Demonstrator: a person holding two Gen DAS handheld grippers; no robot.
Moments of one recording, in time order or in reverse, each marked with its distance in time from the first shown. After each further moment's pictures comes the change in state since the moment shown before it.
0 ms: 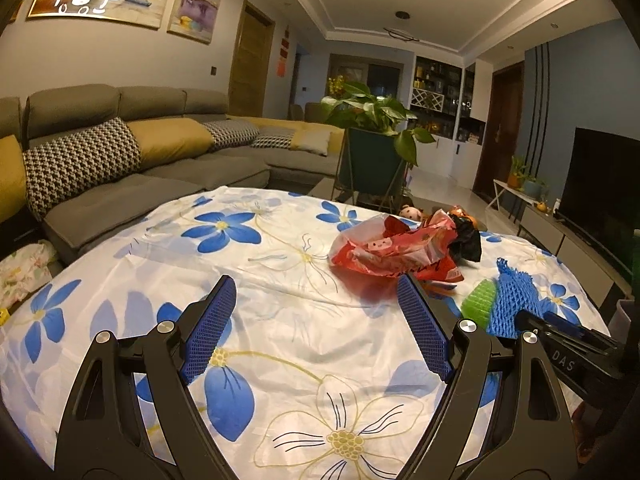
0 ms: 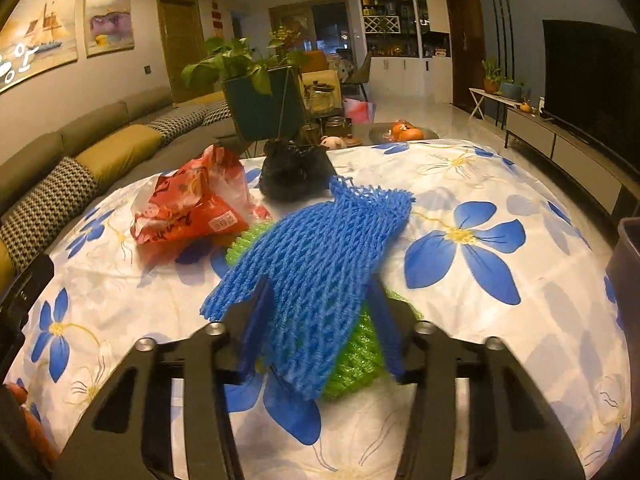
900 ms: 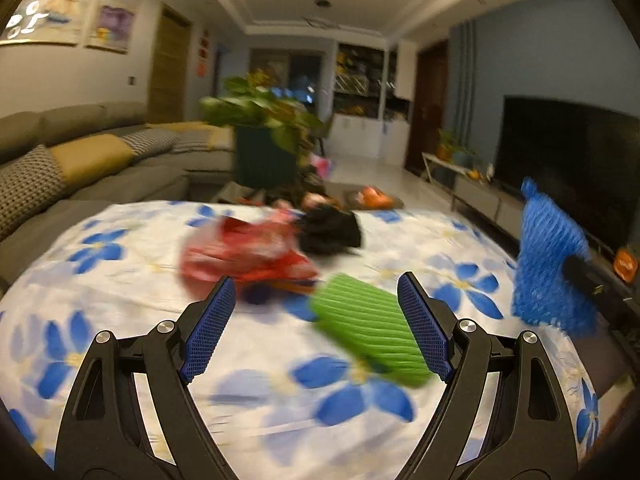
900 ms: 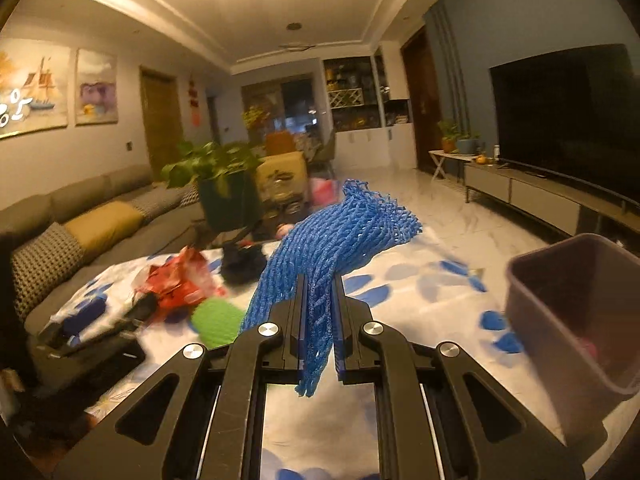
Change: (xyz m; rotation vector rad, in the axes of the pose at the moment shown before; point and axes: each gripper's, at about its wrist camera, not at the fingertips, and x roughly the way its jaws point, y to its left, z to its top) left arm 0.006 -0.119 -0.003 0.158 0.051 -0.256; right arm -0.118 -0.068 -0.005 0.098 -0.313 -0.110
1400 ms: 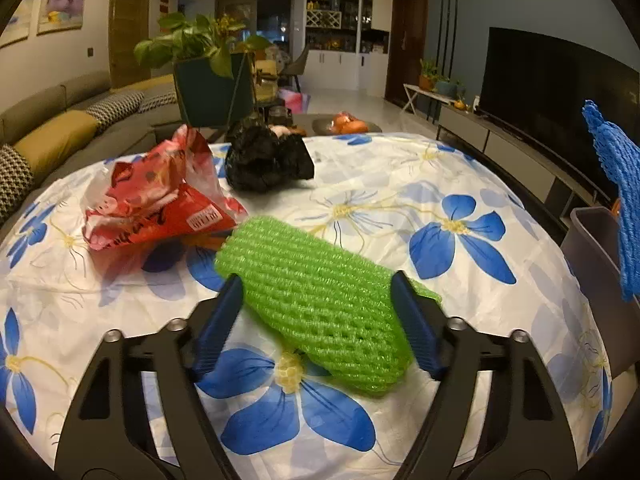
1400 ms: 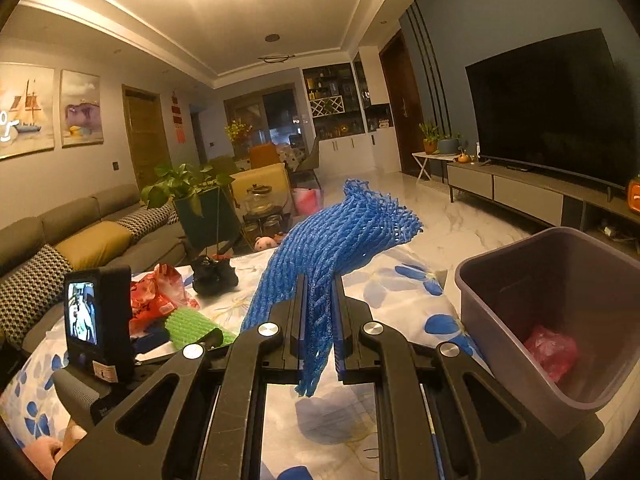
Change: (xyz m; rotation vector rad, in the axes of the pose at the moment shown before) left arm 0.075 -0.046 -0.018 0.077 0.247 -0.047; right arm -0.013 -0.044 0.001 0.051 -0.021 -0.022
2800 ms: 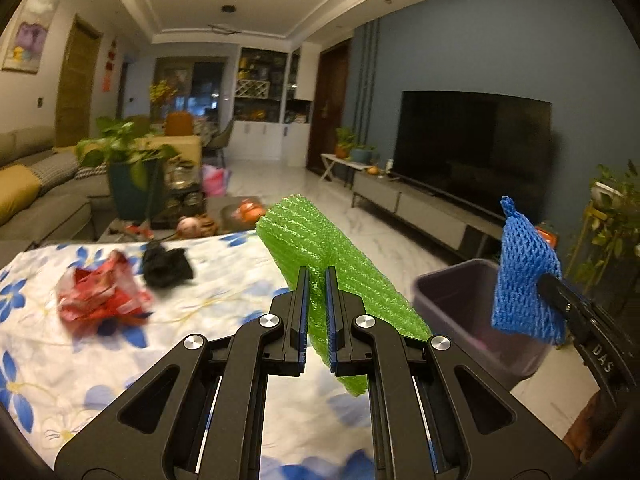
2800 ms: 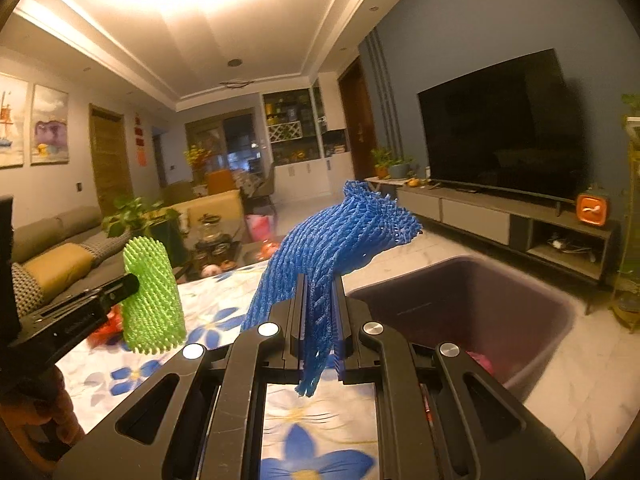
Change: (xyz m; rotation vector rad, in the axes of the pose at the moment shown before) left arm -0.133 -0.089 0.025 0.082 -0.287 -0.300; right arm -0.066 -0.063 0.011 0.014 -0.111 -0.186
